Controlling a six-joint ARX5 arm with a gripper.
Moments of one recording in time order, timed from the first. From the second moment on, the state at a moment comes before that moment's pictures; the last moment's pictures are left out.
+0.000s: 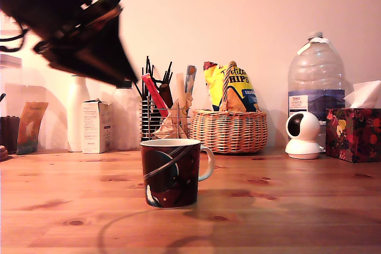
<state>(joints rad) -0.60 1.20 0.75 -0.16 0.12 0.00</state>
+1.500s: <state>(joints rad) -0.44 0.60 0.43 -0.50 -0.02 -0.31</state>
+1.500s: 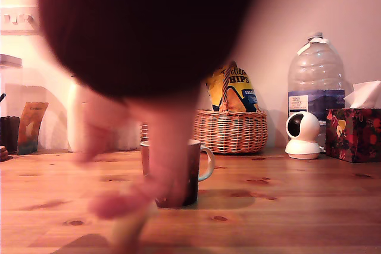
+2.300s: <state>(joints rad) -0.44 0.60 0.43 -0.47 -0.02 -0.31</state>
